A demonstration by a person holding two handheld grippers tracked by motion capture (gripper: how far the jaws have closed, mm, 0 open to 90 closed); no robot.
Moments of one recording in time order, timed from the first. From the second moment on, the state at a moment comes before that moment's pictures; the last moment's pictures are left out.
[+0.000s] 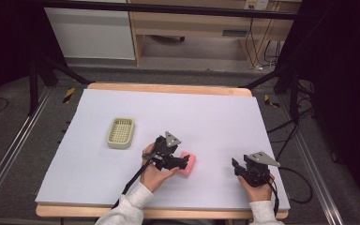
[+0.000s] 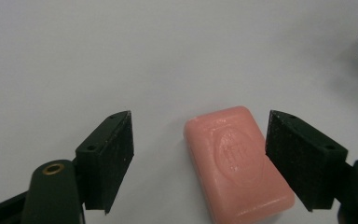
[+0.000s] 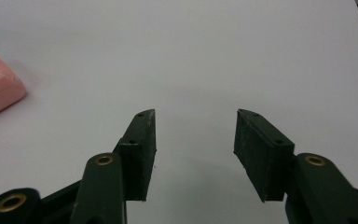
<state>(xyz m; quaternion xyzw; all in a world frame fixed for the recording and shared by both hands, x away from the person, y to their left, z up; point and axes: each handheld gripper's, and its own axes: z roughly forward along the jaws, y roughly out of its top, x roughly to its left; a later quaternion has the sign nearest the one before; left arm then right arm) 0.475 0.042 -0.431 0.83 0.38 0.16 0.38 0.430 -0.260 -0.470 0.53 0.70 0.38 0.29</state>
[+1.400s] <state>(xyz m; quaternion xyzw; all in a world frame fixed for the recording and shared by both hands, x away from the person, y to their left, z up) 0.479 0.014 -0.470 0.85 0.39 0.12 0.34 0.432 -0.260 -0.471 0.53 0.71 0.37 0.27</state>
